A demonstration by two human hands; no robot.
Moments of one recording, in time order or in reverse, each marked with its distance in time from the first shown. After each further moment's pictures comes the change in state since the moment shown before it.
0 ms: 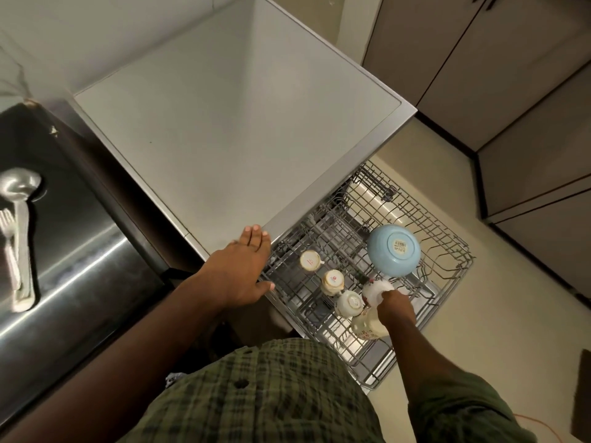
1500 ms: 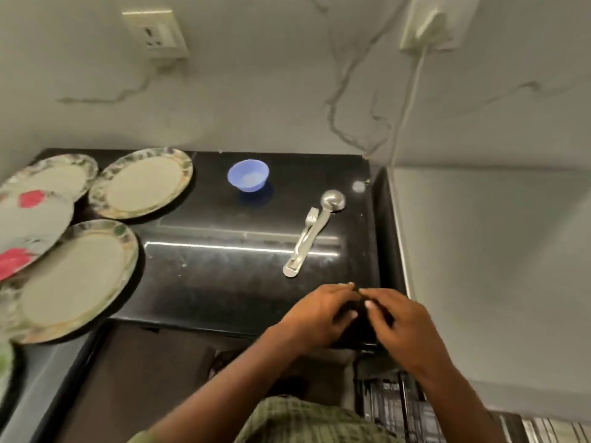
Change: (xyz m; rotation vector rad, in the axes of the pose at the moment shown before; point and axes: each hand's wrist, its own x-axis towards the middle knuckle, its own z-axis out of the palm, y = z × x) left_hand -0.156 -0.150 0.092 -0.762 0.864 -0.386; right_hand -0.291 -0.376 -0.072 0.207 0.010 -1.734
